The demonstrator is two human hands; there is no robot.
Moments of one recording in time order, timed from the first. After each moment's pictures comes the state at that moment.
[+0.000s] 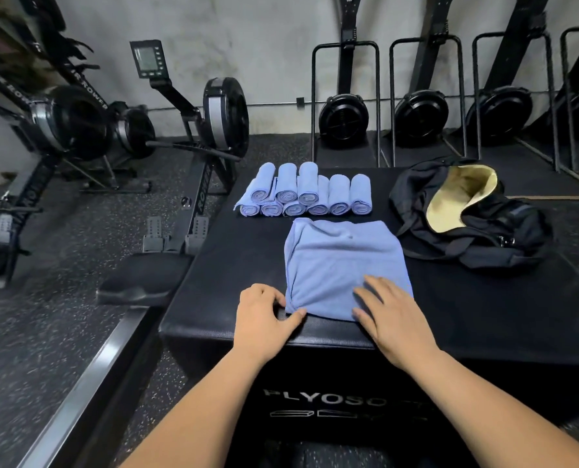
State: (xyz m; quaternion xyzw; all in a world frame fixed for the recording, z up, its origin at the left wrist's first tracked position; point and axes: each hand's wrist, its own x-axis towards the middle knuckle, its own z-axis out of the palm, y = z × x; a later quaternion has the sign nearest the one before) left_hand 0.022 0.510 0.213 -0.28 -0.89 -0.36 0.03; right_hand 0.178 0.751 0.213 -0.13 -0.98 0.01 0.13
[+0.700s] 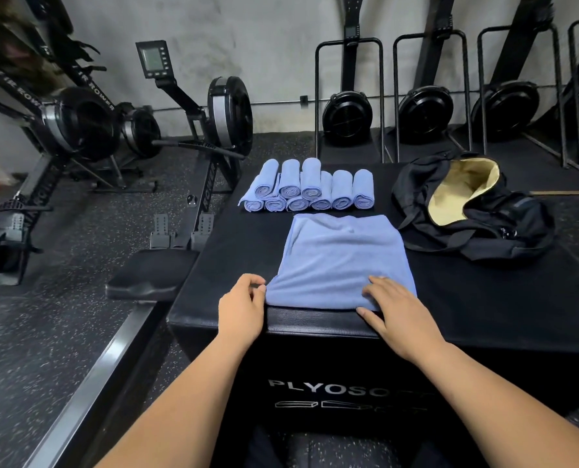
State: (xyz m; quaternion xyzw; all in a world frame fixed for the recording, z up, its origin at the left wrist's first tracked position) left_hand 0.008 0.481 0.227 -0.19 -0.88 -0.43 0.01; right_hand 0.194 0.750 0.211 -0.13 -0.97 0.11 0.16
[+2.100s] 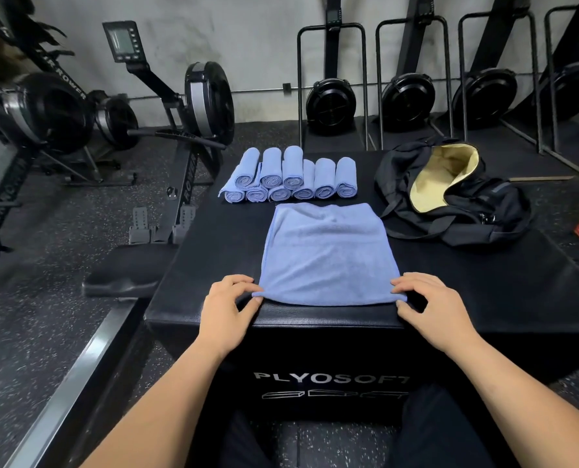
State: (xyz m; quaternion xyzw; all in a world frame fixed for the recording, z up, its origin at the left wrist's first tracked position) left_hand 0.010 0.468 0.201 -0.32 -0.87 -0.38 0.02; right_hand 0.256 0.799 0.207 -0.21 -0.91 0.28 0.24
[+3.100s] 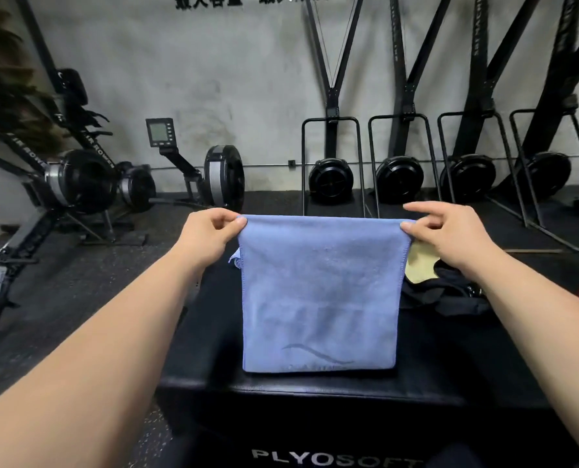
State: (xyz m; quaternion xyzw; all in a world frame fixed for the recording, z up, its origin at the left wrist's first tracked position) left_hand -0.073 0.502 0.454 -0.30 -0.77 -0.56 0.03; right_hand 0.196 0.845 0.461 -0.18 -0.85 0.37 0.34
